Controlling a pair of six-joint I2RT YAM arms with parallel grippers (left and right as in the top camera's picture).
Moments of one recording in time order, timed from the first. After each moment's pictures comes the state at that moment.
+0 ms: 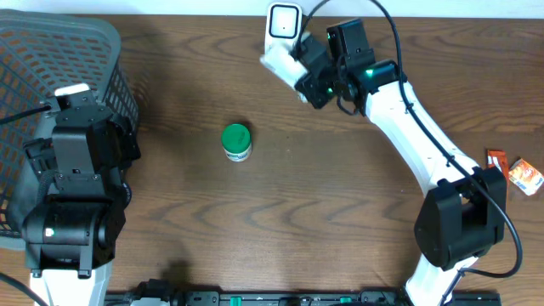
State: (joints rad) left arm -0.05 0.99 1.29 -0.97 -0.58 -0.09; right arm 0.37 1.92 1.63 -0.60 -0.25 -0.31
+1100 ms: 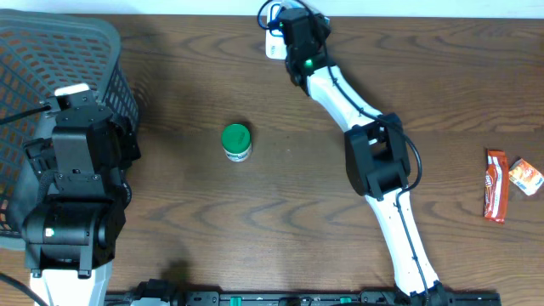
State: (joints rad) left arm -0.05 0.99 1.29 -0.97 -0.58 -0.09; right arm 0.44 2.64 2.25 -0.12 0.67 -0.86
